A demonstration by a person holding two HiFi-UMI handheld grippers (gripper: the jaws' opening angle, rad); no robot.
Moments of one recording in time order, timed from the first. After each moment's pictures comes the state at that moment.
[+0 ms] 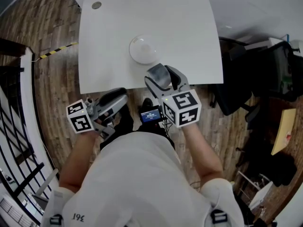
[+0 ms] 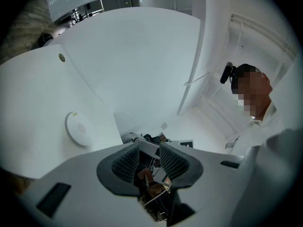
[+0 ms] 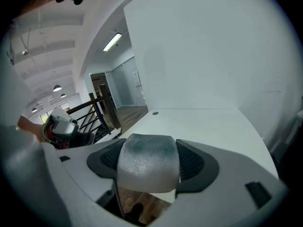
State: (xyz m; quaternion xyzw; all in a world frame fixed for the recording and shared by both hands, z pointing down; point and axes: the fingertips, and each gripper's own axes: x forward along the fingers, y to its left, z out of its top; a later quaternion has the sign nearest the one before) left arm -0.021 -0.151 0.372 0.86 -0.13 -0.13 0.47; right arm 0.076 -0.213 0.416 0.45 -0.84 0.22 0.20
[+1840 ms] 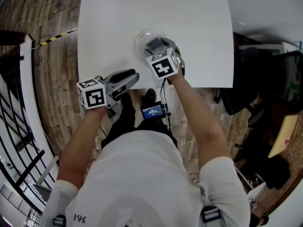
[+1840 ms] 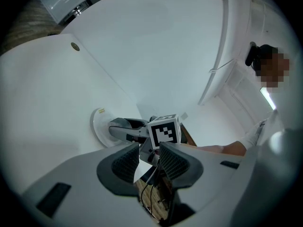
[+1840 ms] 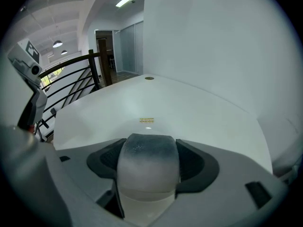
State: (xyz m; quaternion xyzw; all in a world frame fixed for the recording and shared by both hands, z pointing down) left arm -0.001 -0.240 0.480 0.84 -0.19 -0.02 0.51; right arm 0.061 -0.357 0.590 0.40 -0.80 0.17 0.41
